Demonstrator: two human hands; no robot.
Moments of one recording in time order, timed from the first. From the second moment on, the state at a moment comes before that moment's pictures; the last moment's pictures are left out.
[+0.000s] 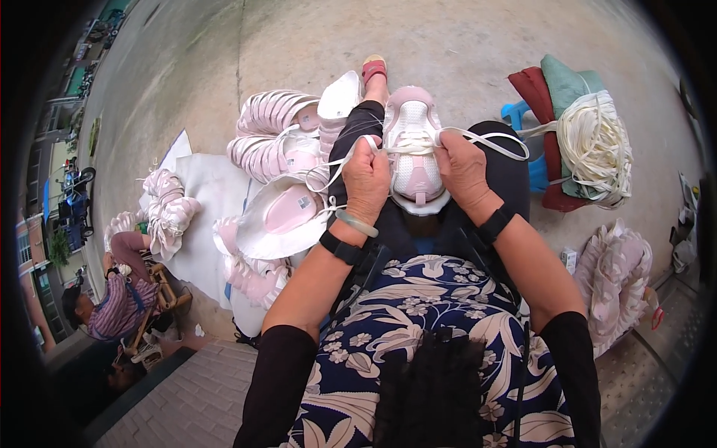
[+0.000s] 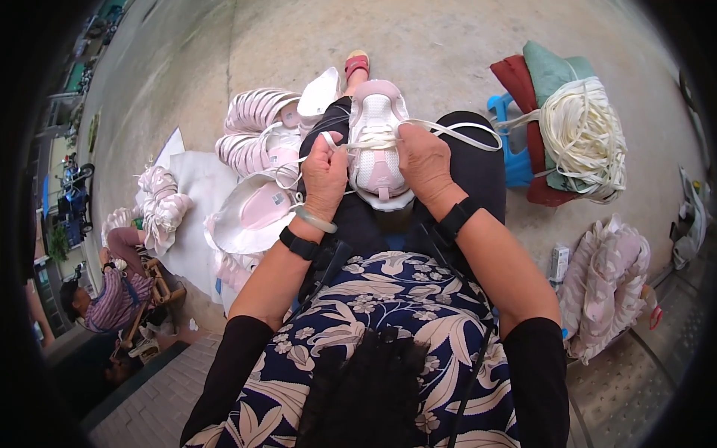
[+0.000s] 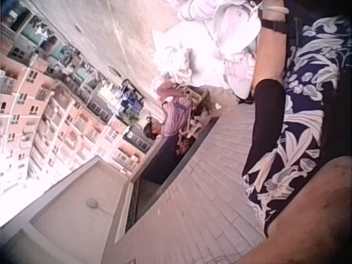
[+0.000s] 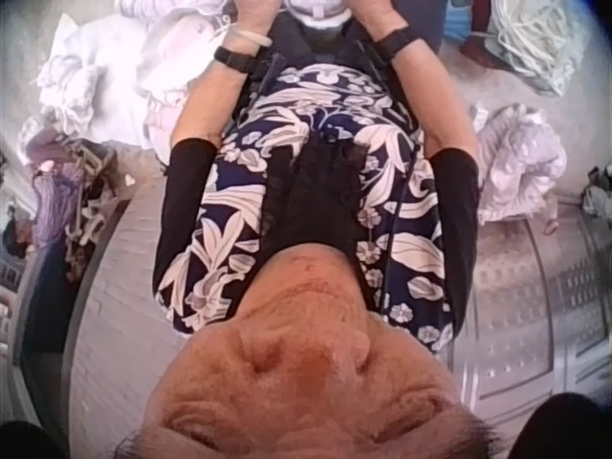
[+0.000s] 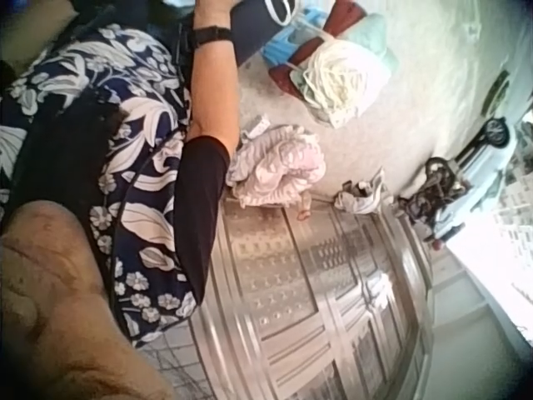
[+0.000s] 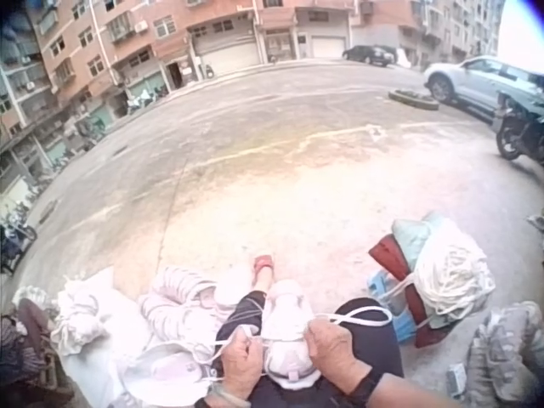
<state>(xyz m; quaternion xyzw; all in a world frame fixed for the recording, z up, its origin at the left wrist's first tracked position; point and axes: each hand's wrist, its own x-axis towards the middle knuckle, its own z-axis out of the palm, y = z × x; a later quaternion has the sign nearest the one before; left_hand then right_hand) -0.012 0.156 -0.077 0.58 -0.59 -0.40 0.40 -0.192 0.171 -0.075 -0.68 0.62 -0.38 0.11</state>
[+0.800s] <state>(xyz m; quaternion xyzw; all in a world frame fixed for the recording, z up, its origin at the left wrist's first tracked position) -0.018 0.146 -0.074 0.61 -0.68 -0.25 0.33 -0.199 0.184 -0.063 -0.62 0.66 -0.35 0.24</state>
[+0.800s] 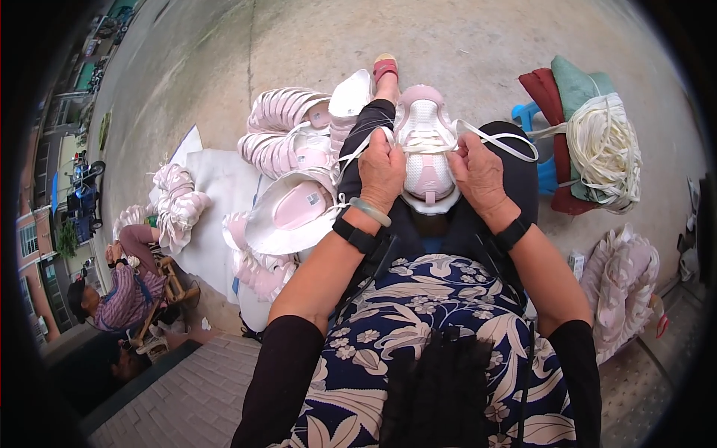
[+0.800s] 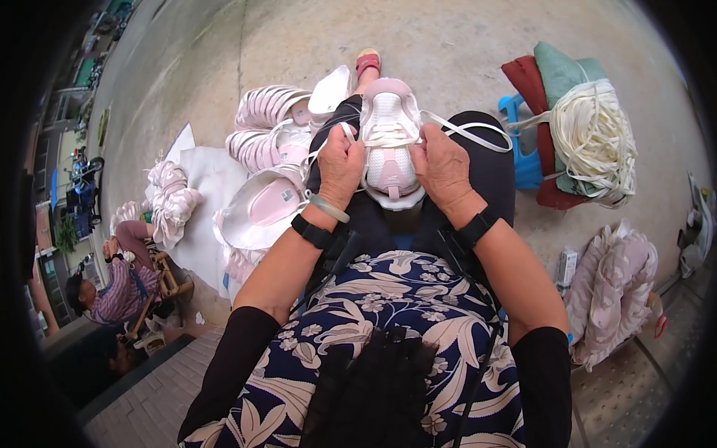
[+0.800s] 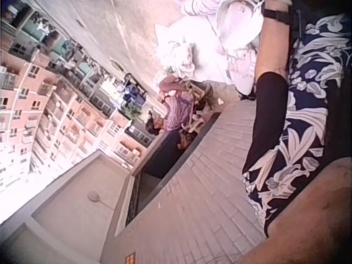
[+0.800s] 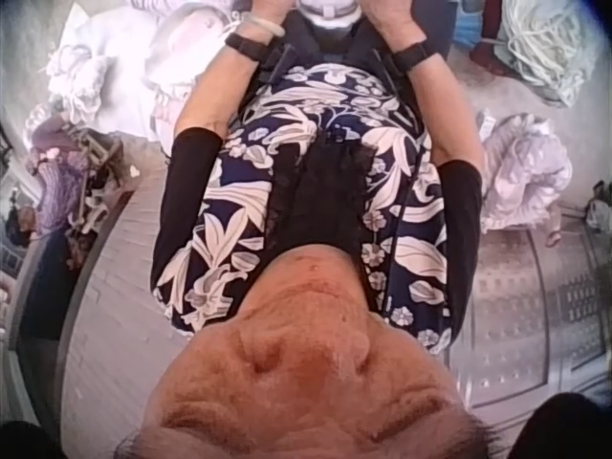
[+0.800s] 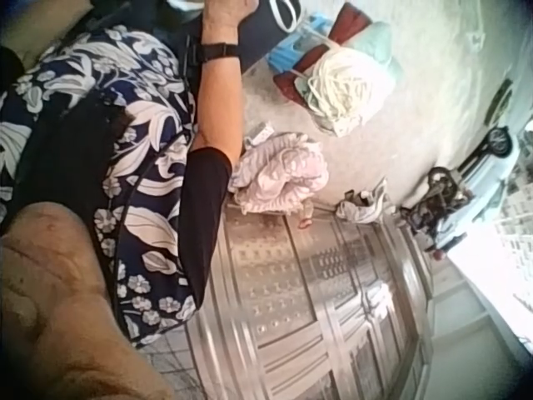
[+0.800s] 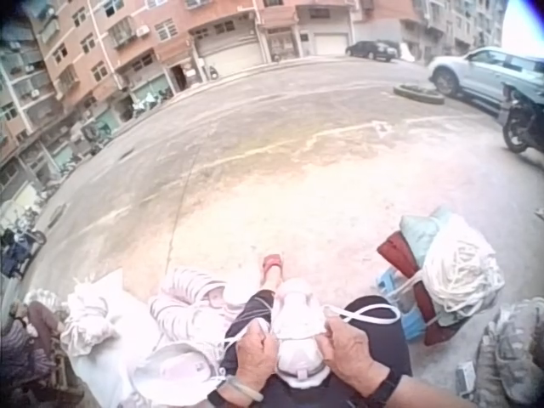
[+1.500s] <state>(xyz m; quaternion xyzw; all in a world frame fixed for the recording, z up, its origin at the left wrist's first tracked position) -0.006 0.171 -0.064 0.55 -0.77 -0.22 0.24 -0.146 0.170 -0.064 -0.75 0.56 -0.32 0.12</state>
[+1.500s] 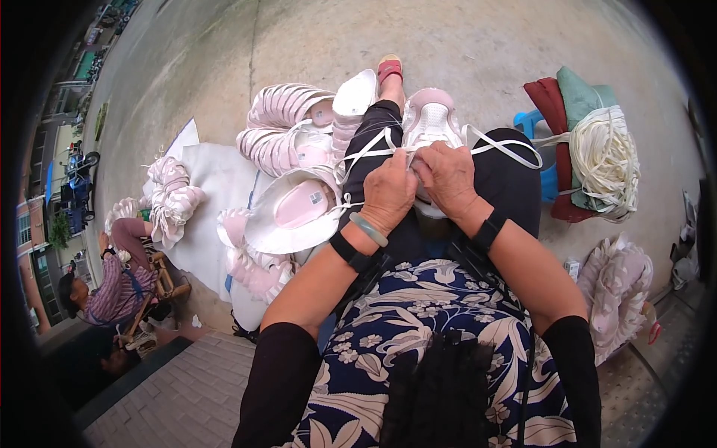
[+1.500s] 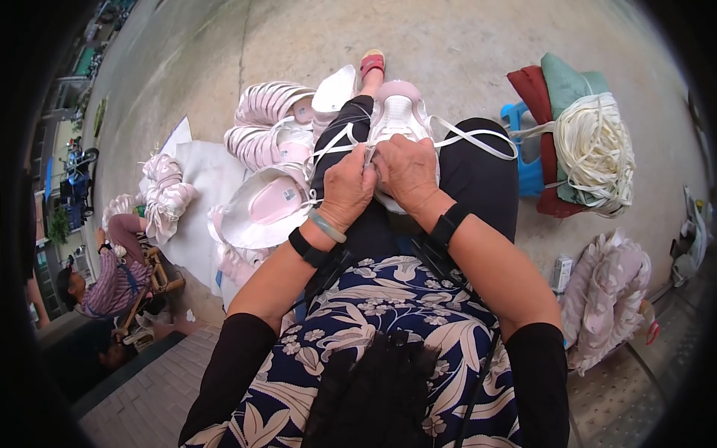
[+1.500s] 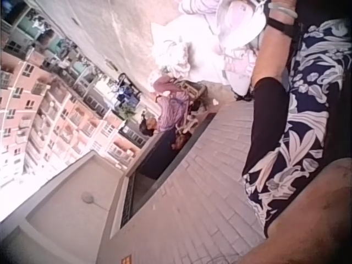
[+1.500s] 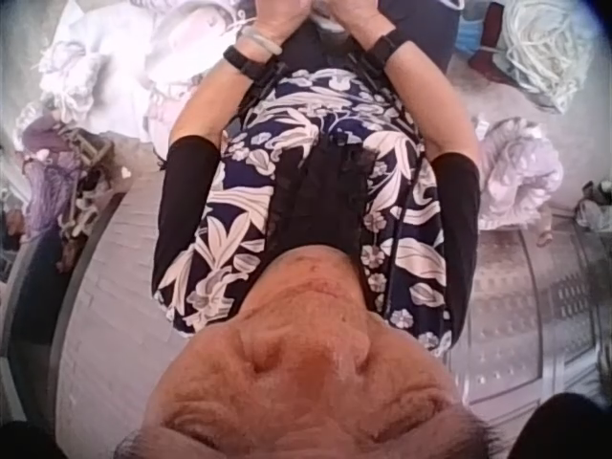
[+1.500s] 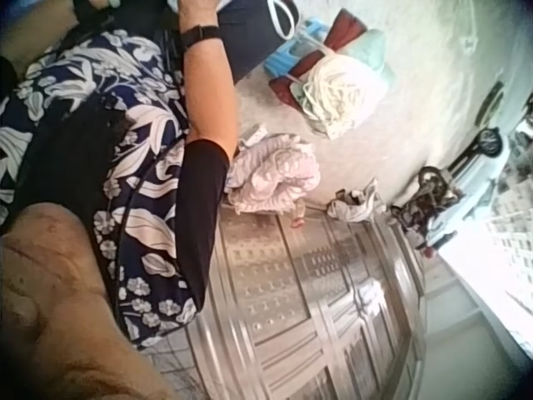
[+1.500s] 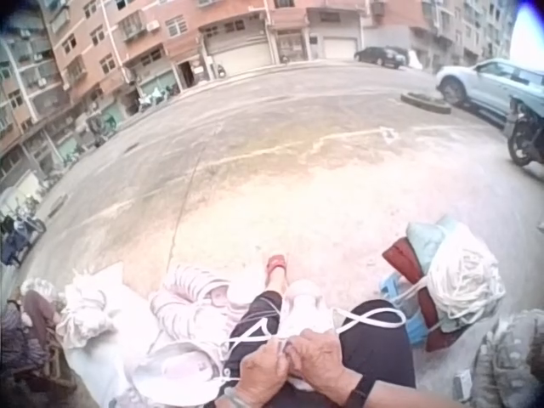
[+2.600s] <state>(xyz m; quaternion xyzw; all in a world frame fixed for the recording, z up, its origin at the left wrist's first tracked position) -0.001 0.165 -0.057 0.52 -0.79 -0.24 0.23 -0.419 0.387 -0.049 -0.63 0.77 -0.04 0.04</state>
